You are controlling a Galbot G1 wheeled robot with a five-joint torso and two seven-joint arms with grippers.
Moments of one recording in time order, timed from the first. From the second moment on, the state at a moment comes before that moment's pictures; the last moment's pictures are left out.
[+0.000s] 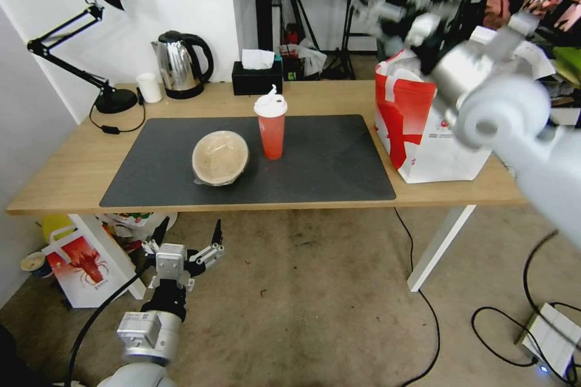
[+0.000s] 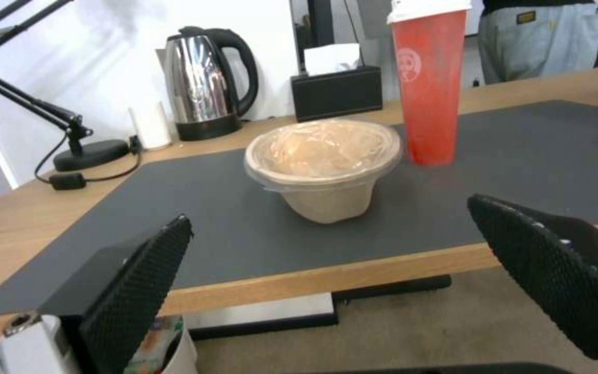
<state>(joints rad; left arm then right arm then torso) 1.80 -1.50 -0.55 -2.30 0.00 0.00 0.00 -0.48 0.66 0.00 2.03 1.07 0.12 0.04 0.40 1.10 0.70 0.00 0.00</state>
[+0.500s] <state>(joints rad) 1.80 -1.50 -0.55 -2.30 0.00 0.00 0.00 -1.19 0.94 0.23 2.28 0.48 0.25 0.15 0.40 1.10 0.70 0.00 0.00</state>
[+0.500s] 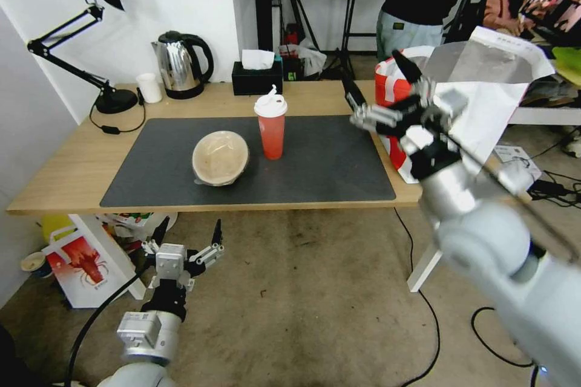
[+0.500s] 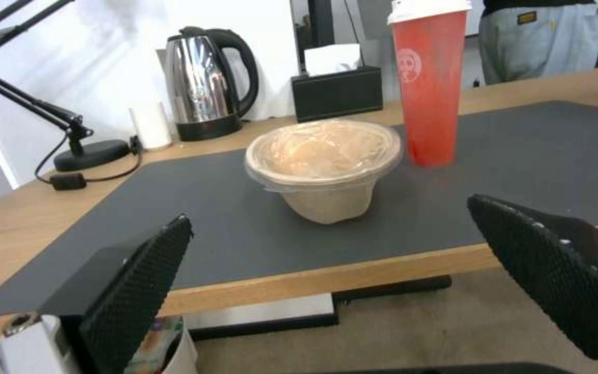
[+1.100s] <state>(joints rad) 1.80 -1.50 -0.55 -2.30 0.00 0.00 0.00 -1.55 1.33 0.24 2.24 0.13 0.48 0.06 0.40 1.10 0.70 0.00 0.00</state>
